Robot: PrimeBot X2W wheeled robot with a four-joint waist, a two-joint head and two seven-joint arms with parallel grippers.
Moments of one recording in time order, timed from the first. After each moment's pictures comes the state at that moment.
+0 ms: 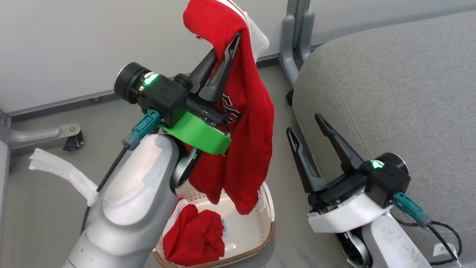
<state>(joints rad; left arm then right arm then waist) -0.70 0.10 -0.53 0.23 -0.33 -0.13 -0.25 -0.20 -0.05 0.31 -0.06 0.22 0.13 -0.26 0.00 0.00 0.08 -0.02</state>
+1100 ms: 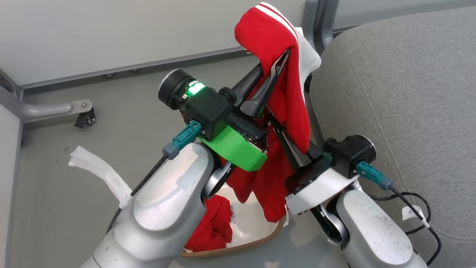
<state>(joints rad) -0.72 0.05 -0.68 0.23 -0.38 -0.11 -0.26 -0.41 -0.05 0.44 0.19 0.31 0.13 -0.26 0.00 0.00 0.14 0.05</state>
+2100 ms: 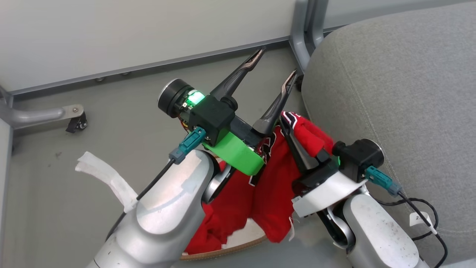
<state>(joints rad) -0.70 0.05 -0.68 0.27 -0.35 -0.10 -0.26 -0.37 -0.05 0.40 0.16 0.29 0.13 -0.26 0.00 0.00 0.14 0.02</state>
